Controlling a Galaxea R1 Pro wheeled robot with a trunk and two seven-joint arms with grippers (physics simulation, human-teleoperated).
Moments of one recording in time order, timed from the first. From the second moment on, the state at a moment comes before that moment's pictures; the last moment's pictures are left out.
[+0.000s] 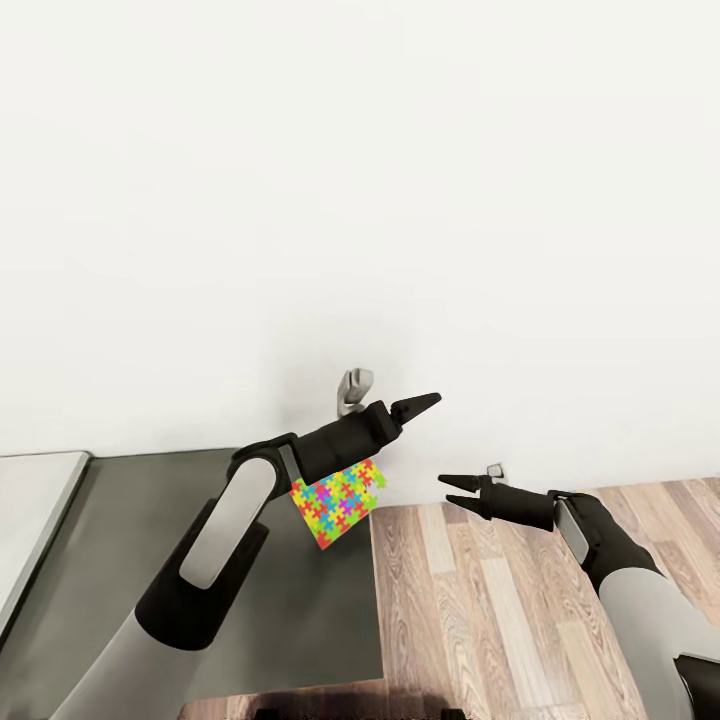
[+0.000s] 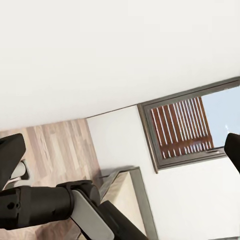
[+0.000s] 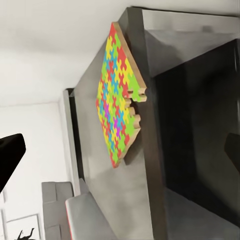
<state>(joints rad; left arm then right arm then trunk) -0.67 -0.07 -0.46 -1.61 1.31 0.67 0.09 -0.81 -0.19 -0.18 -0.56 -0.19 0.83 1.21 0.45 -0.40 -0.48</state>
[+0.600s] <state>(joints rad) -0.67 -0.07 -0.46 -1.61 1.31 0.67 0.09 -0.81 -0.19 -0.18 -0.56 -0.19 0.83 1.21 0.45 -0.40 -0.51</state>
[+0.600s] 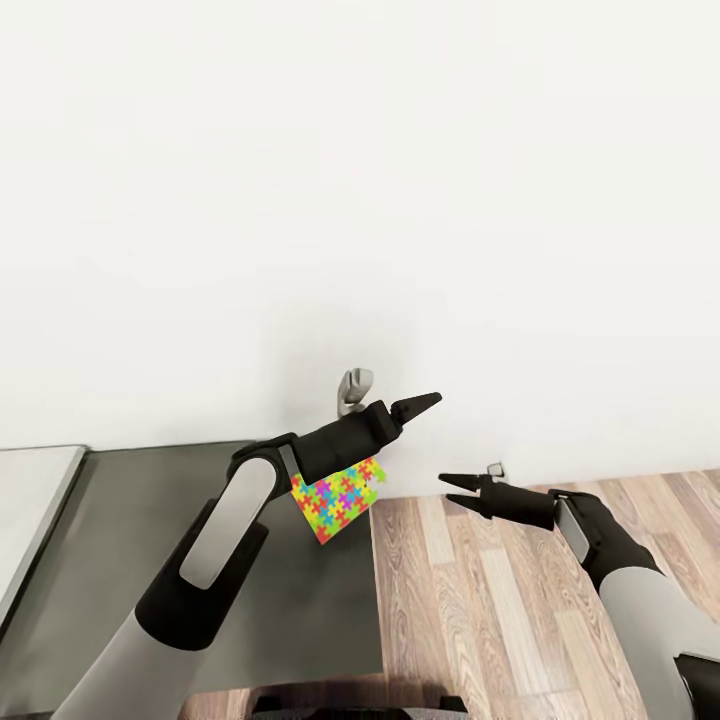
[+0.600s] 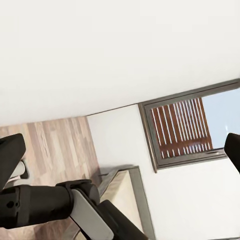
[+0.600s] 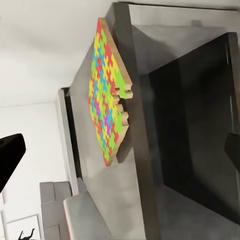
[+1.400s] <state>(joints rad) -0.67 -0.07 -0.46 -1.61 1.31 0.67 0.09 -0.93 -0.18 -0.18 -0.48 -0.21 0.85 1.00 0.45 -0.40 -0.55</state>
